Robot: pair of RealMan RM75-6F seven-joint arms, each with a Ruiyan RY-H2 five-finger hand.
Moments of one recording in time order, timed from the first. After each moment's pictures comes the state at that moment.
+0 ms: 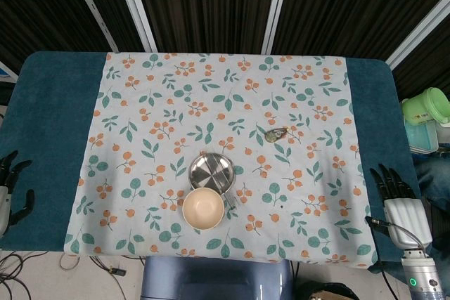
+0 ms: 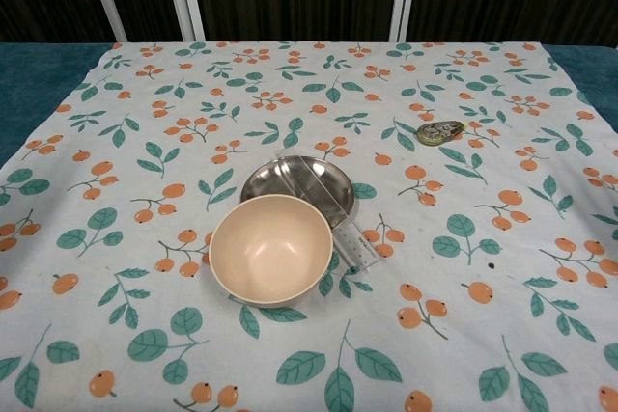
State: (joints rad) left arm -0.06 -1.14 -0.08 -1.66 1.43 1.52 0.02; right arm 0.08 -1.22 0.03 -1.57 -1.53 1.52 -0.19
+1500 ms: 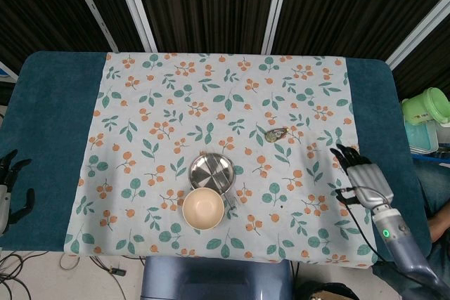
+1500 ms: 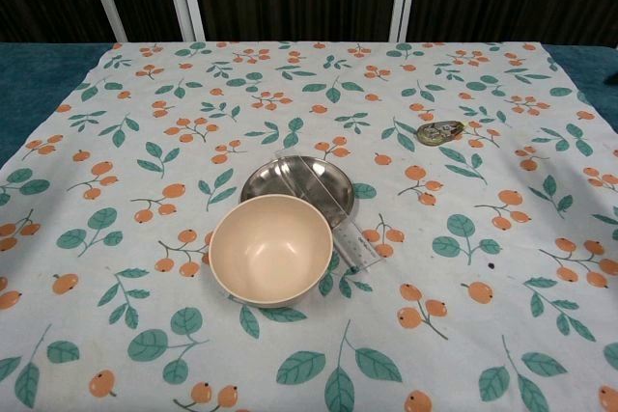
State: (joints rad) left arm -0.06 -1.12 -0.09 -1.68 1.41 1.50 0.01; right arm 0.38 -1.15 0.16 -1.62 -1.34 1.02 -0.13
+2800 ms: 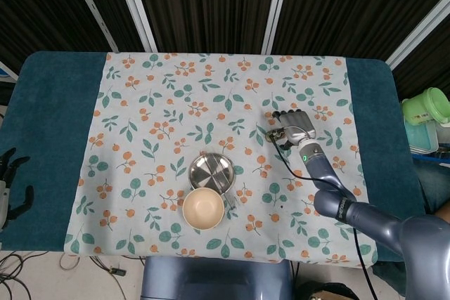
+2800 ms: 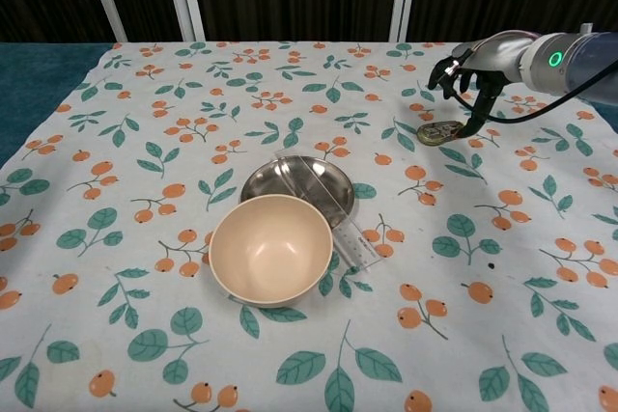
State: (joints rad) left arm -0.08 -1.11 -0.11 -1.72 1.34 1.45 0.01; right arm 0.97 -1.60 0.24 -1.03 -0.74 0.62 -0.44
